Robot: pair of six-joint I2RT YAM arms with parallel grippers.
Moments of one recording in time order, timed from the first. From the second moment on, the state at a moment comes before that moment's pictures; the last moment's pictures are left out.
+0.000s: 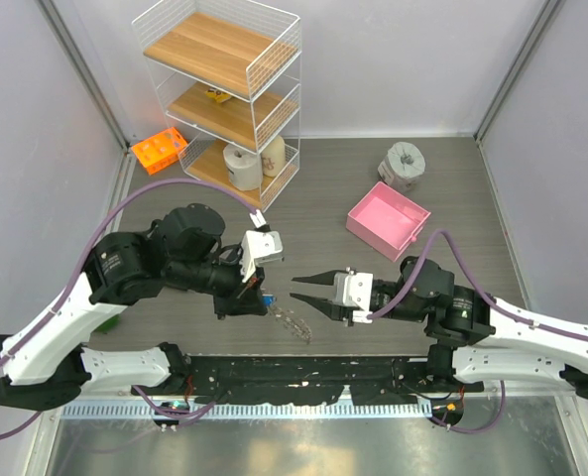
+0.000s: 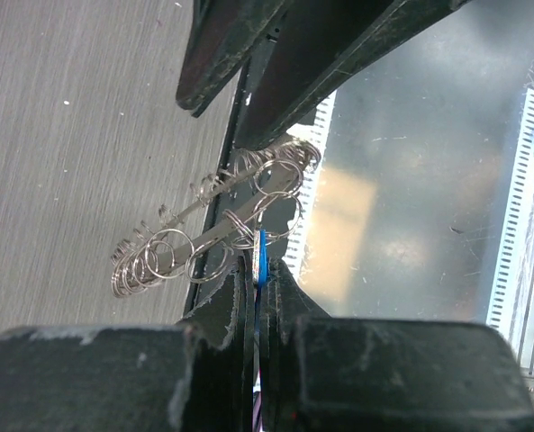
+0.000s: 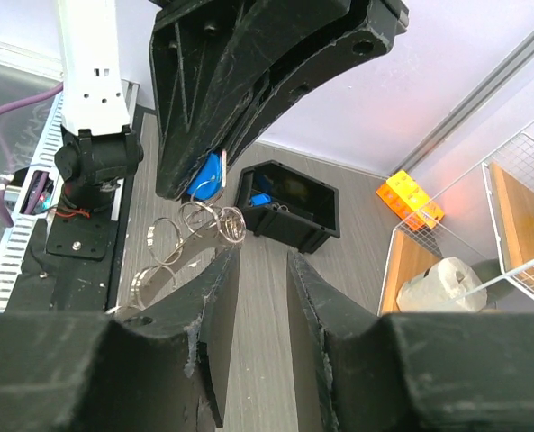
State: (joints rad) left arm -1.05 1.08 1.60 -1.24 0.40 0.01; right arm 1.29 0.82 0.90 -0.04 -0.12 -0.44
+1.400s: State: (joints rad) left arm -1.06 0.97 1.48 -1.17 0.39 0.06; right arm 1.25 0.95 0.93 -0.01 -0.35 -0.28
